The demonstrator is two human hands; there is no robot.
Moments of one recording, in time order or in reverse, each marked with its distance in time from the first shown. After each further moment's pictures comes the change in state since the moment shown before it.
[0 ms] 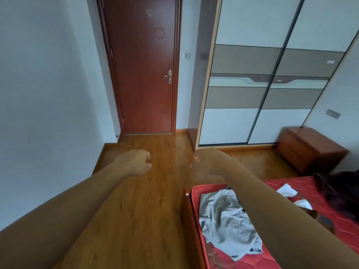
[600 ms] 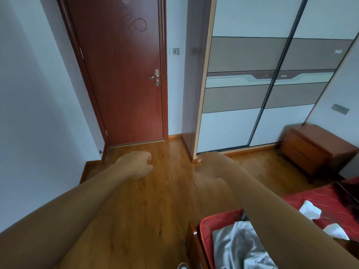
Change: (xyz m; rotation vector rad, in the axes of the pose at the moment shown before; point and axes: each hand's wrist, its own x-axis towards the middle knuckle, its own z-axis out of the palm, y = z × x) left_hand 0.340 -0.061 -0.045 0.050 -0.078 0.075; right_hand 0.318 0.069 -0.023 0.124 -0.035 0.229
